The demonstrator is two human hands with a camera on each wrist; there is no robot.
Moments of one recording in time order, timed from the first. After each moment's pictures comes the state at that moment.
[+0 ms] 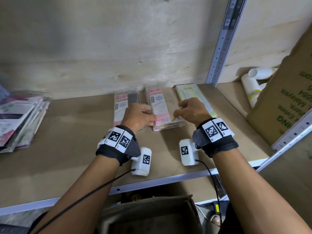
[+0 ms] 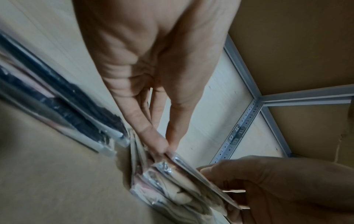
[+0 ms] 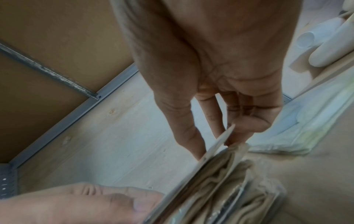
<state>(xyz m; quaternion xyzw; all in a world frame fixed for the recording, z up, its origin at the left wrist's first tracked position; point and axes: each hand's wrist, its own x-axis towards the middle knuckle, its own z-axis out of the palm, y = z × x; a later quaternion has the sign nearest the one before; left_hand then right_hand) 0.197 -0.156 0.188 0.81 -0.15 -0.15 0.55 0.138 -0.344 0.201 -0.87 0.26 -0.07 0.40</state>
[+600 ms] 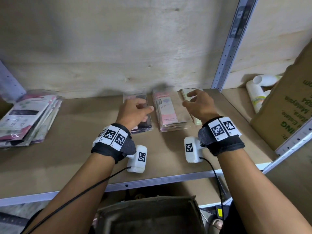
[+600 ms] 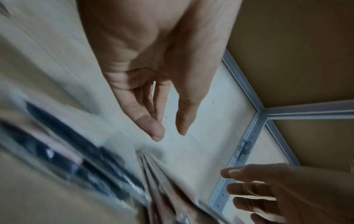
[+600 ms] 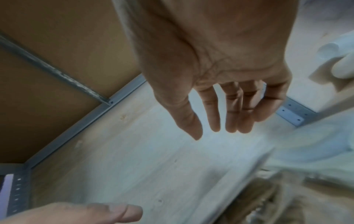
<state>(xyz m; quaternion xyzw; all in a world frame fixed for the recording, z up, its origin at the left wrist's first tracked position) 0.205 -0.122 0.205 0.82 -0.12 -0.03 0.56 0.134 -0.331 0.231 -0.87 0.25 -0.17 0.39</state>
